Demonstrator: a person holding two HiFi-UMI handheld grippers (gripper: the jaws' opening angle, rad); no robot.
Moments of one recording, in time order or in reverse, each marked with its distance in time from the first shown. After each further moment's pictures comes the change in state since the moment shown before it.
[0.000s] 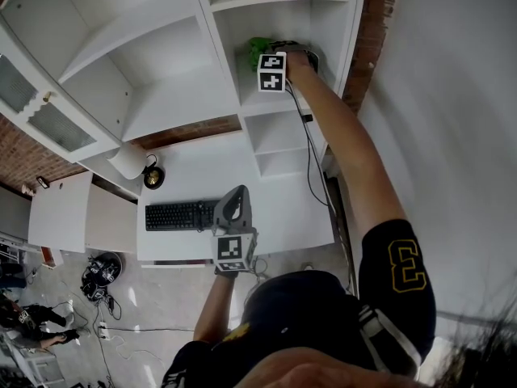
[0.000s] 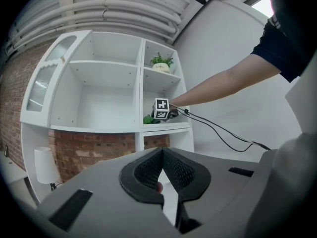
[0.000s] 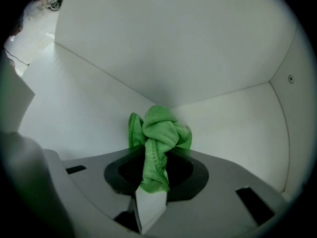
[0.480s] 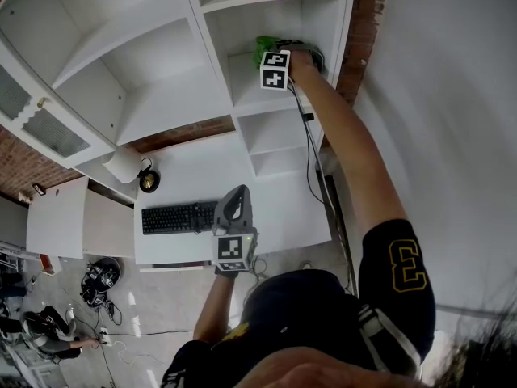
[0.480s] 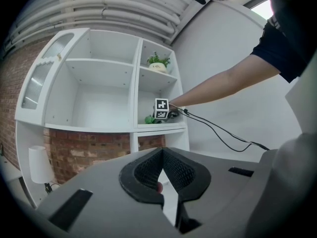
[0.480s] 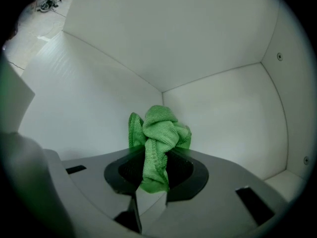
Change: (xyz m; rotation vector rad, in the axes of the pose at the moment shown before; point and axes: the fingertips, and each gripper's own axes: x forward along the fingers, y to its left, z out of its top) left arm 0.005 -0.013 0.000 -0.006 -0.005 -0.043; right arm -0.007 0.002 -0.041 0.056 0.080 0.003
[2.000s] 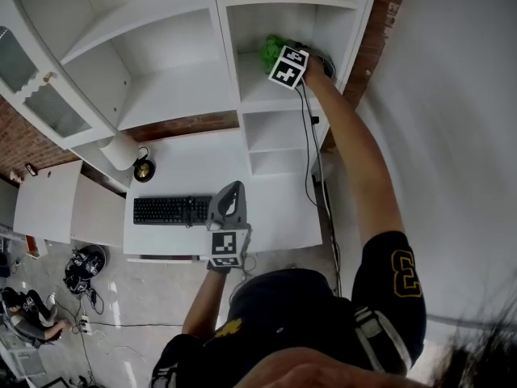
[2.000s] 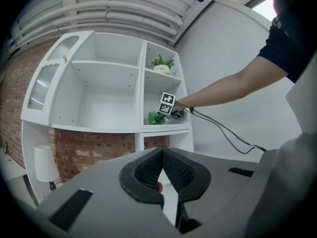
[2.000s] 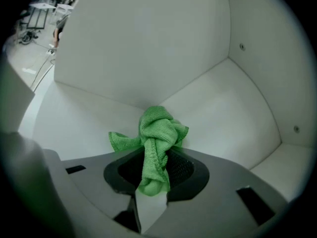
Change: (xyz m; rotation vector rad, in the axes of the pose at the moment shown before) left arm -0.008 0.012 0.002 -0.012 -0.012 0.040; right arm -0.032 -0.020 0.017 0.273 -0.128 -0.038
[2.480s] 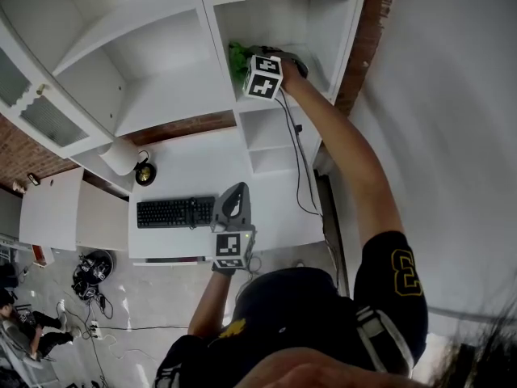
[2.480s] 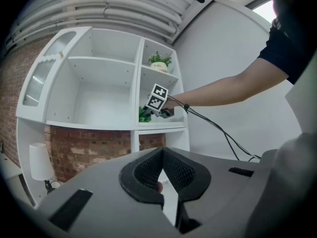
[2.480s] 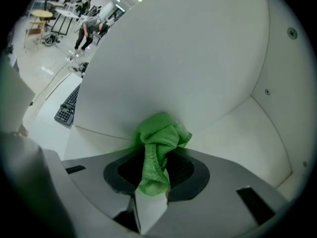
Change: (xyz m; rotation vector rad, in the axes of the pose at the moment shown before) left arm 0.005 -0.012 -0.006 -0.005 0.018 -0.037; right arm -0.018 0.057 0.079 -0.087 -0.198 0.117
